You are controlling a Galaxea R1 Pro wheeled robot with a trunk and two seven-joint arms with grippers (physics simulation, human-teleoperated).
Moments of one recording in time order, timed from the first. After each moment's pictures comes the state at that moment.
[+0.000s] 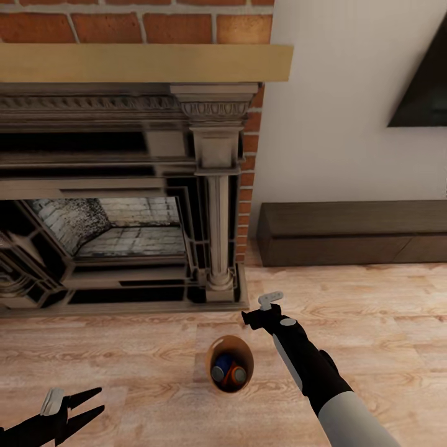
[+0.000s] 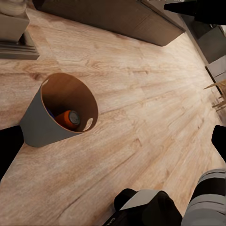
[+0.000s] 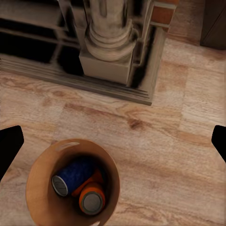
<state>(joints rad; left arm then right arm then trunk) -0.36 0.40 0.54 -0.45 -0.03 -0.08 -1.57 -0.59 0.06 0.27 -0.97 0.00 0.44 0.04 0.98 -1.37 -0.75</state>
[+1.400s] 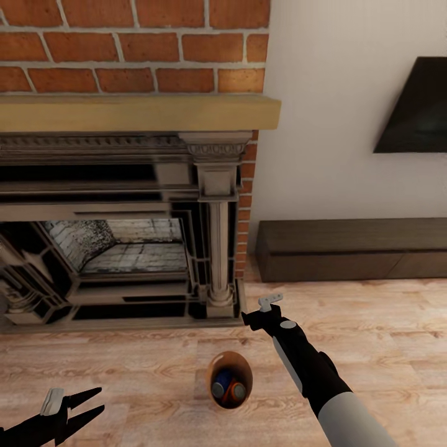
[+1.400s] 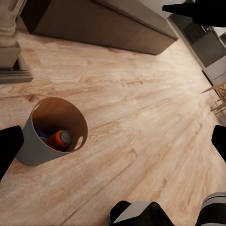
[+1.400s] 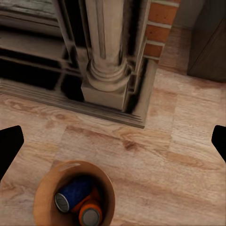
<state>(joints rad) -0.36 0.40 0.54 -0.45 -0.03 -0.08 -1.57 -0.59 0.06 0.27 -0.94 0.00 0.40 0.04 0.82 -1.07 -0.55</state>
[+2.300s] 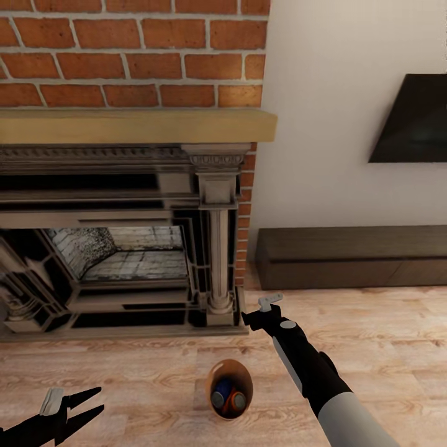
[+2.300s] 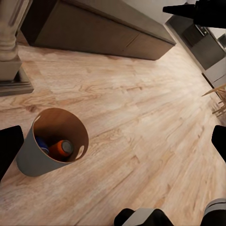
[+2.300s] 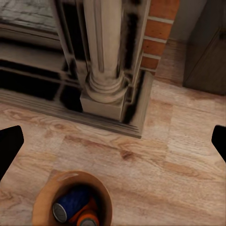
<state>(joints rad) -0.36 0.40 0.54 -0.45 -0.03 -0.08 -1.57 -0.59 0.06 0.27 -0.94 0.00 0.40 0.04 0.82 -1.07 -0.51</state>
